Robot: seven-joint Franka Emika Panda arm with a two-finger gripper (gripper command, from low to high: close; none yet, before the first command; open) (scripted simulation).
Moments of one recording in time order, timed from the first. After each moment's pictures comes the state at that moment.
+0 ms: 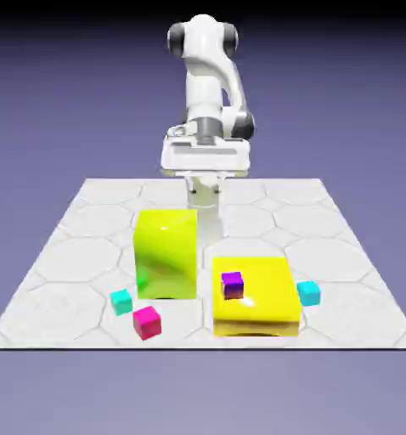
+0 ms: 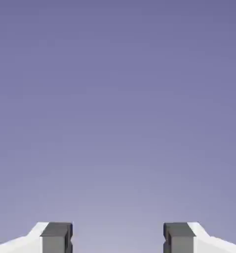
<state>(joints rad) -0.01 -0.53 0.00 -2.78 0.01 3.01 0.77</state>
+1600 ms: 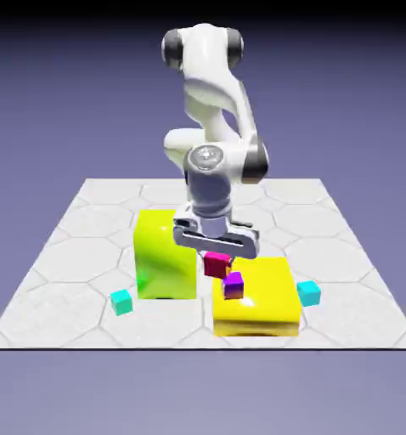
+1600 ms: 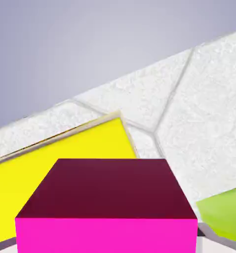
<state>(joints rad) -0.09 0.00 0.25 -2.26 0.08 2.06 1.09</state>
